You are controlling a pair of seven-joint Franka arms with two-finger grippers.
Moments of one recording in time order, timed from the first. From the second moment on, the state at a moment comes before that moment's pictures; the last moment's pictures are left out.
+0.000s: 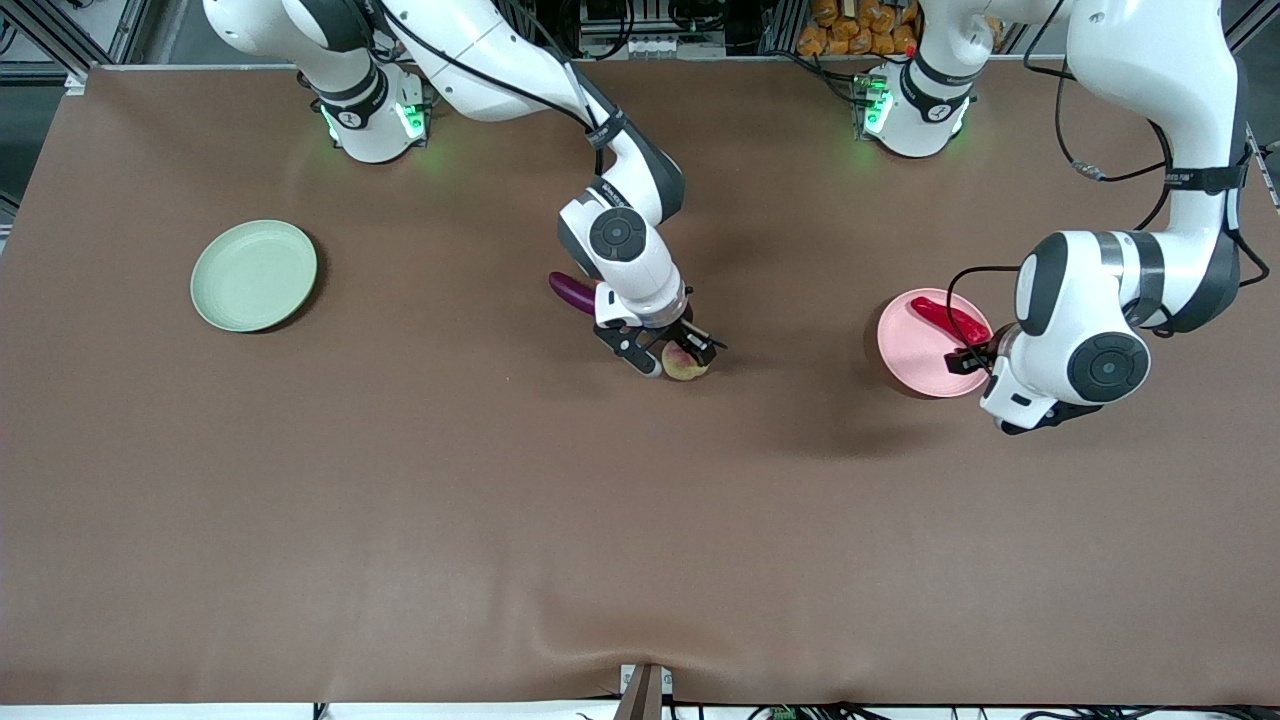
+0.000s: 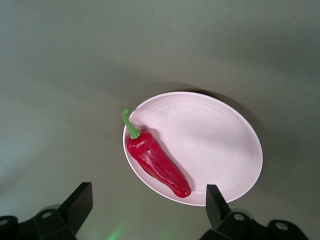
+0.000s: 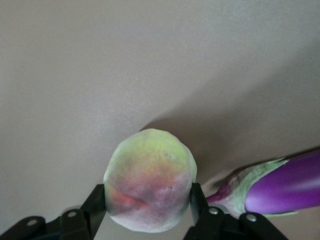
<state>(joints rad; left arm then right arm) -0.32 0.40 0.23 -1.81 0.06 1.78 -0.38 0.90 0.79 -0.05 -1.54 0.30 2.56 1.39</state>
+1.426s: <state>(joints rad) -0.79 0.57 0.21 -1.52 -0.10 1.64 -1.01 0.19 0.38 -0.12 -1.55 0.14 1.42 0.34</state>
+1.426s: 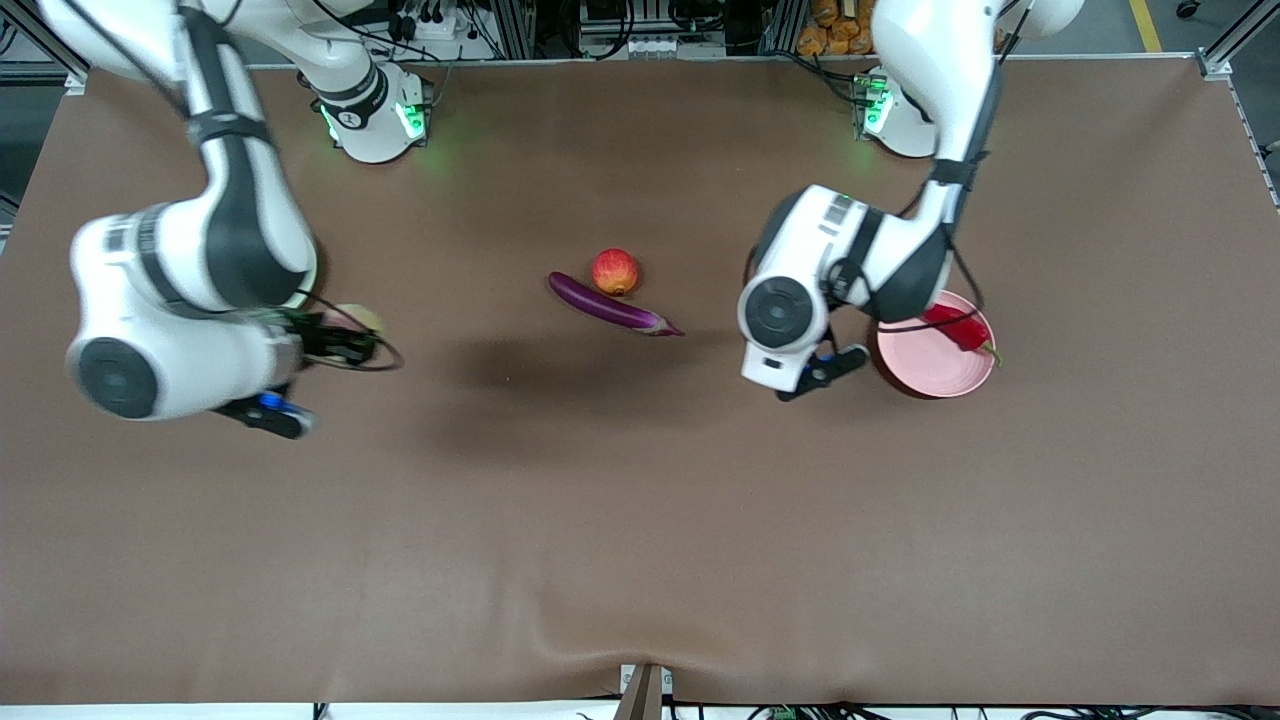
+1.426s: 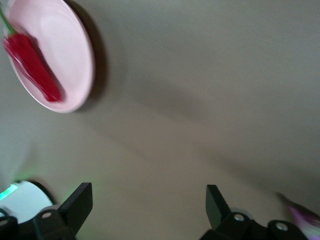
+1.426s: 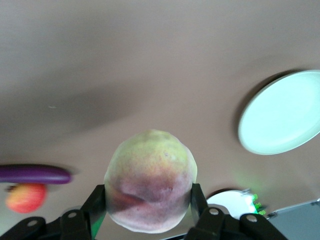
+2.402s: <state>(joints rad) -1.09 0.70 0.21 -1.47 -0.22 2.13 -1.93 0.02 0.10 -0.12 -2.08 0.05 1.69 0.05</state>
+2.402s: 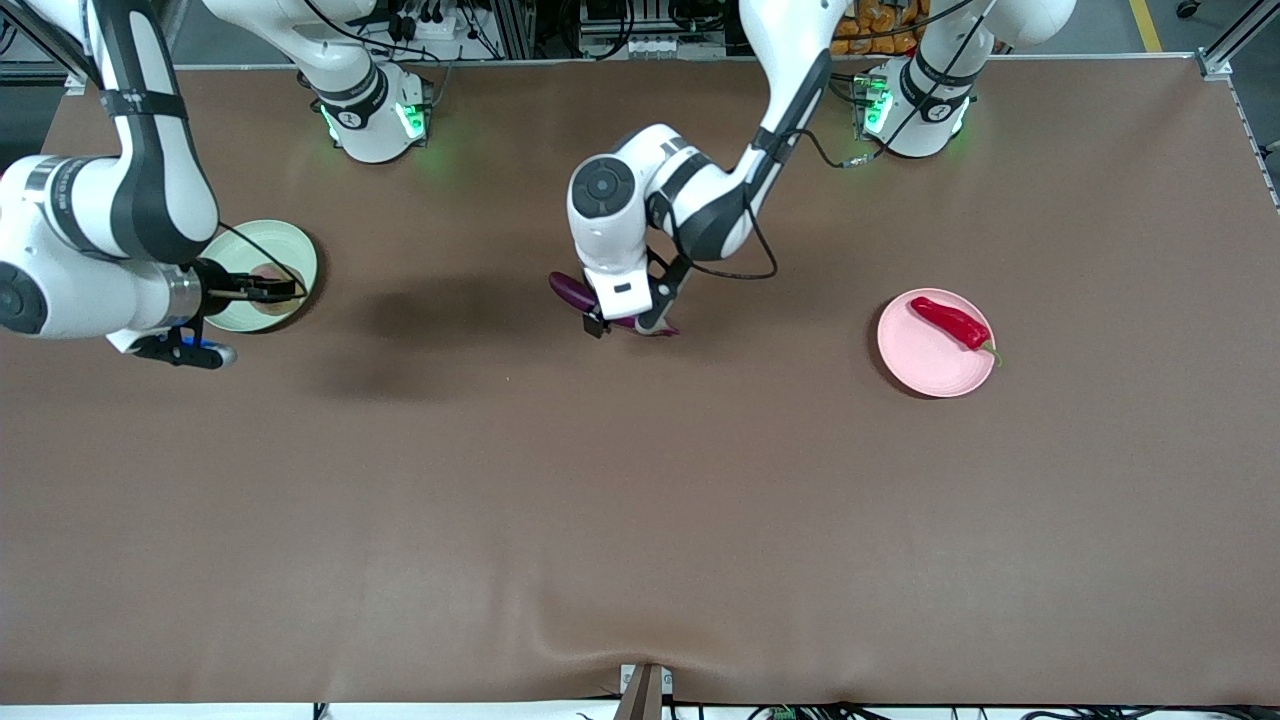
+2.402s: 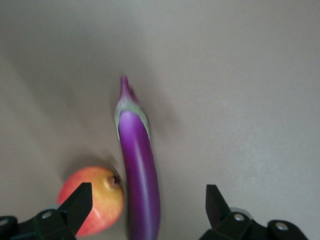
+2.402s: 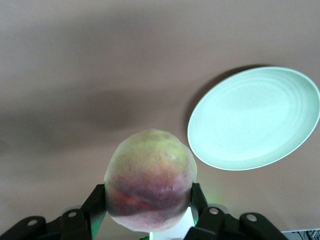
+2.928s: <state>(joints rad) -1.12 0.73 0.21 -1.54 -0.22 2.14 -2.00 -0.15 0.02 -0.12 -2.34 0.05 1.88 -0.18</state>
